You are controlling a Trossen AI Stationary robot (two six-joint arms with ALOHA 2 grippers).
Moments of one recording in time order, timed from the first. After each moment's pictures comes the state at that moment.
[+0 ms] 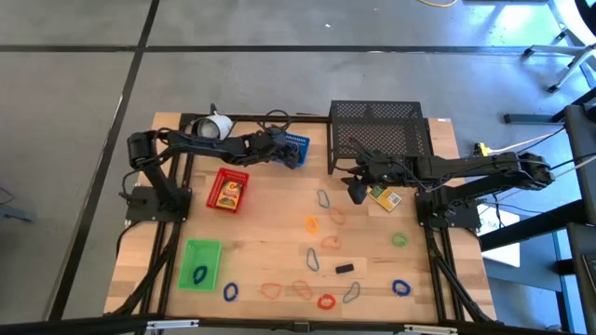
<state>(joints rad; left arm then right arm) 0.35 1.69 0.95 0.03 -0.33 -0.51 -0.02 1.11 0.73 -0.35 0.24 0.54</state>
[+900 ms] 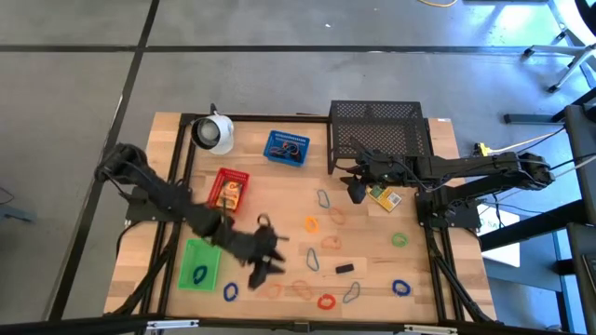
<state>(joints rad) -0.53 1.52 0.95 0.02 -0.16 -0.76 -0.02 1.11 0.73 -0.32 0.24 0.54</state>
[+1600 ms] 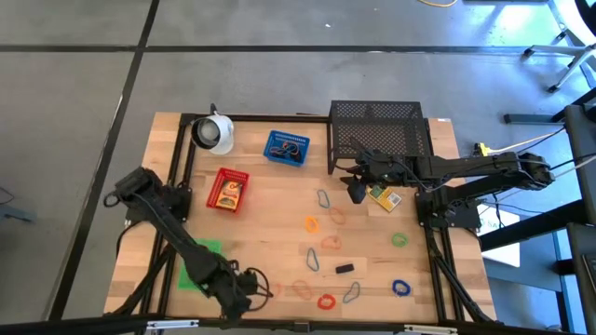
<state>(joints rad) -0.80 1.80 1.26 -0.65 0.09 -1.04 -0.02 1.11 0.73 -0.32 0.24 0.54</state>
